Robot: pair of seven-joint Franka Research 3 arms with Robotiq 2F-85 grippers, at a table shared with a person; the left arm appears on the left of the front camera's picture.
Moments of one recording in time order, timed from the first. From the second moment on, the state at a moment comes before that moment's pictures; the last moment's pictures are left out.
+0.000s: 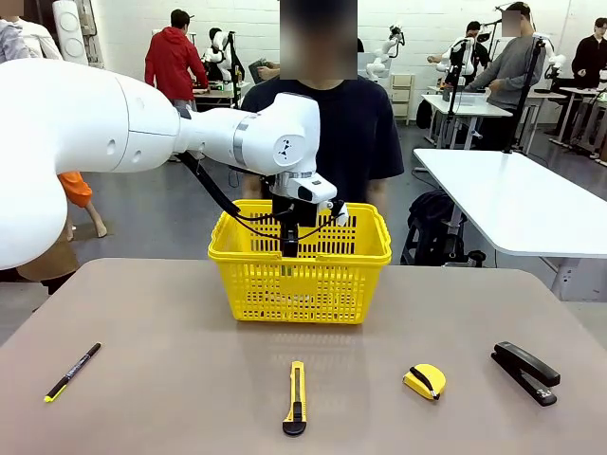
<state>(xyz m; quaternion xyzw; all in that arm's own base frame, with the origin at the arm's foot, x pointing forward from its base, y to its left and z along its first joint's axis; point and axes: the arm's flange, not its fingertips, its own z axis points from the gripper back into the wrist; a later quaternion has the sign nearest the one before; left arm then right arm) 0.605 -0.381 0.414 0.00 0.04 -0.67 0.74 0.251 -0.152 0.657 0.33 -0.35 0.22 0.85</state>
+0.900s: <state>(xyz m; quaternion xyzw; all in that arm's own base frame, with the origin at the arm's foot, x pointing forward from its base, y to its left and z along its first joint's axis) 0.601 -0.378 0.437 0.00 0.03 -0.67 0.74 0.251 -0.152 0.656 0.33 -0.35 0.22 0.85</state>
